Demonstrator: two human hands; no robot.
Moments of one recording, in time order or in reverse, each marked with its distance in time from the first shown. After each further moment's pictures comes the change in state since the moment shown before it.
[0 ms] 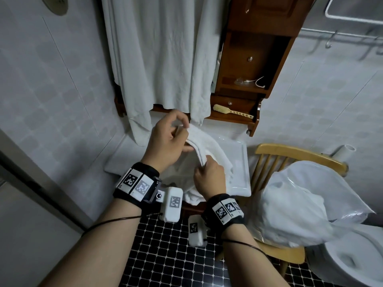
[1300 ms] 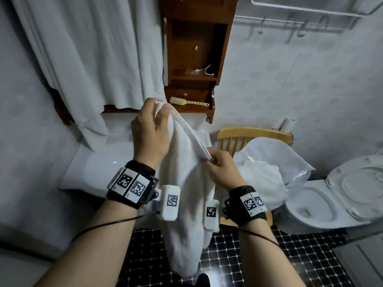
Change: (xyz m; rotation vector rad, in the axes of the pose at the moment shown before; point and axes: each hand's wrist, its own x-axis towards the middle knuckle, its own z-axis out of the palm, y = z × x) left_hand 0.015 0.014 0.072 0.241 0.251 0.263; right_hand -0.016 0.073 -0.115 0.273 -0.115 -0.005
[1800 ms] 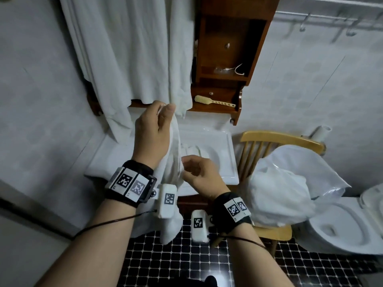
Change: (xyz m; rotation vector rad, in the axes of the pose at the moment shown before) left_hand 0.012 -0.041 -0.042 0.048 -0.036 0.001; right_hand 0.017 -0.025 0.096 0.231 -0.221 0.006
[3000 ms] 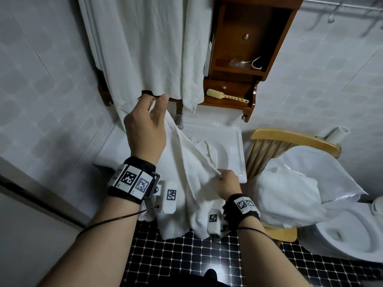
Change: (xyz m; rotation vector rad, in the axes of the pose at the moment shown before) left_hand -0.002 -0.018 -0.012 0.142 0.285 -0.019; right_hand 0.014 0.102 -0.021 -0.483 0.188 0.429
